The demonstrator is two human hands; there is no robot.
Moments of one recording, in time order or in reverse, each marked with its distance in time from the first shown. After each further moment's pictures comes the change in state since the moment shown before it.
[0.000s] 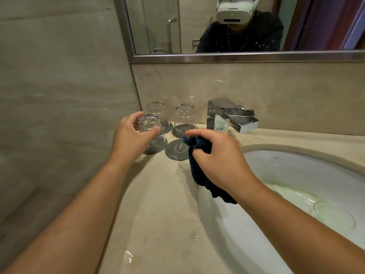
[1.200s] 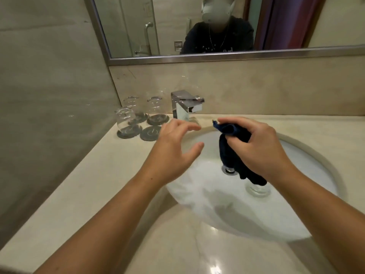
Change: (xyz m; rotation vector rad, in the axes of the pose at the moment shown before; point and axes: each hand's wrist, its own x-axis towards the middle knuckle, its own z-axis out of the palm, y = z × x) left_hand -0.179 0.137 0.032 0.058 -0.363 0.513; right_hand -0.110 0.018 -0.154 -0.037 0.169 -0.042
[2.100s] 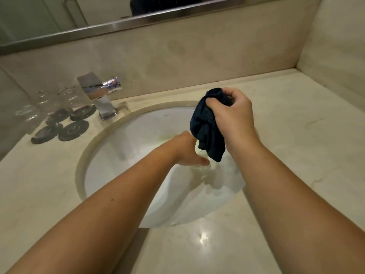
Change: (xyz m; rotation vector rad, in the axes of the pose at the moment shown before) left_hand 0.071 0.056 0.219 0.249 -0.874 -0.163; right_hand 0.000 0.104 -0.083 0.396 0.470 0.564
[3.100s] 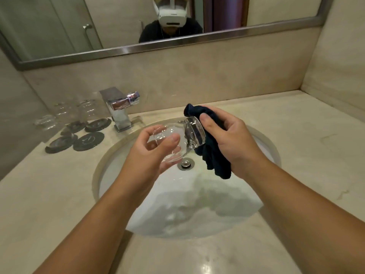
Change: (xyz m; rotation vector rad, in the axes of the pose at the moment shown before) left_hand -0.150 -0.018 -0.033 -1.415 0.568 0.127; right_hand -0.047 -0.004 0.020 0.196 -0.493 -0.090
